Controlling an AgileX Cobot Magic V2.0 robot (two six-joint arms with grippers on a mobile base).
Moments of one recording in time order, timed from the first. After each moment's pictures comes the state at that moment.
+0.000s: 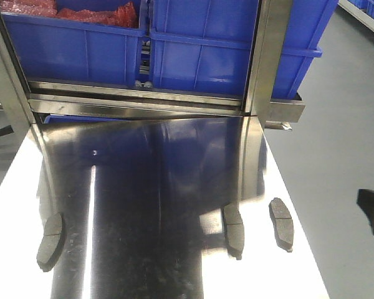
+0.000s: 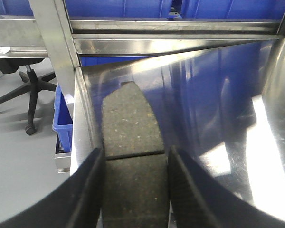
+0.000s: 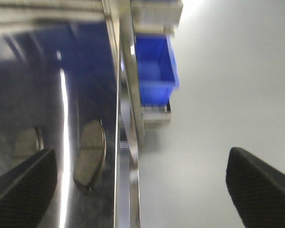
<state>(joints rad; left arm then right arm) 0.02 0.42 -0.49 -0.17 0.58 0.18 0.07 0.76 -0.60 -0.11 0.56 0.17</state>
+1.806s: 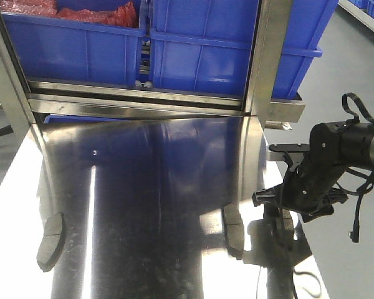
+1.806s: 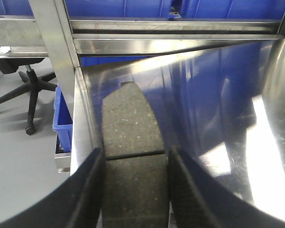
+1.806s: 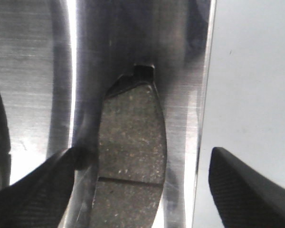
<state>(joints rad) 0.02 0.42 -0.49 -0.17 0.58 0.18 0.20 1.86 -1.13 0.02 0.78 0.12</state>
